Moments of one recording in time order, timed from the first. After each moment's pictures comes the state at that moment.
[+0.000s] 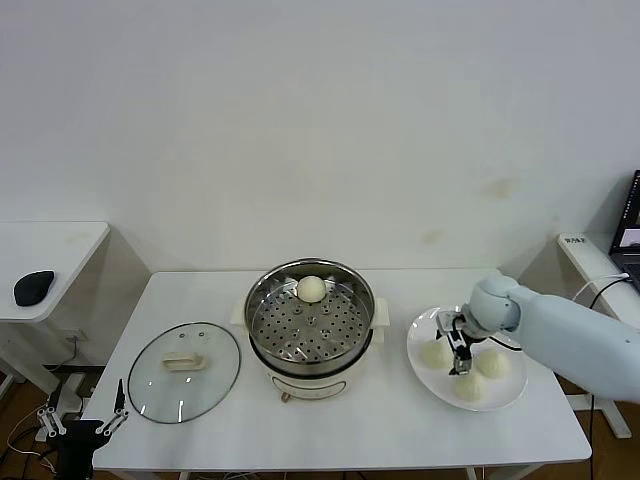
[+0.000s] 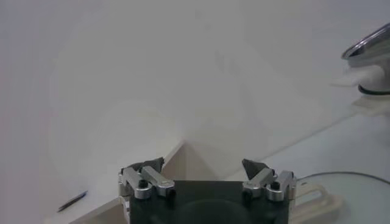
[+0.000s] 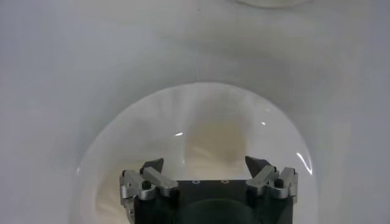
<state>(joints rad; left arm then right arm) 1.81 -1.29 -0.87 -1.99 0.13 -0.22 -0.20 -0.02 0.70 -0.93 1.33 -0.09 -0.31 -0.98</state>
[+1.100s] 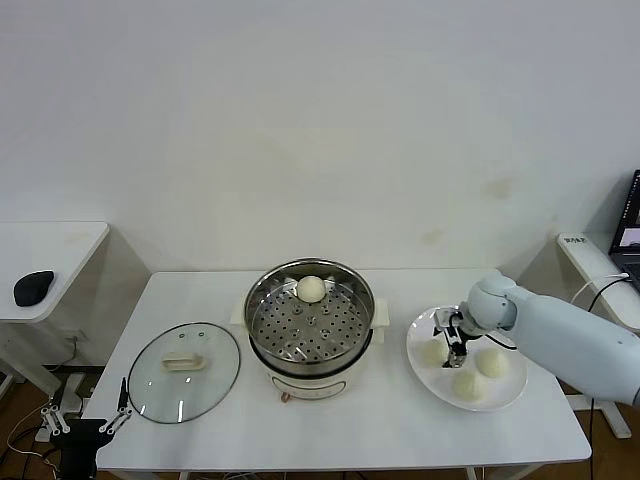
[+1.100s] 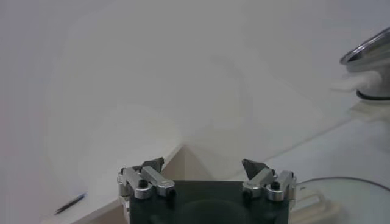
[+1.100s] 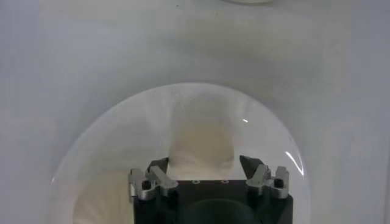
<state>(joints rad) 1.80 -1.30 -0.85 -1.98 0.13 -0.22 -0.20 -0.03 0.71 -0.89 1.32 -0.10 -0.33 -0.96</state>
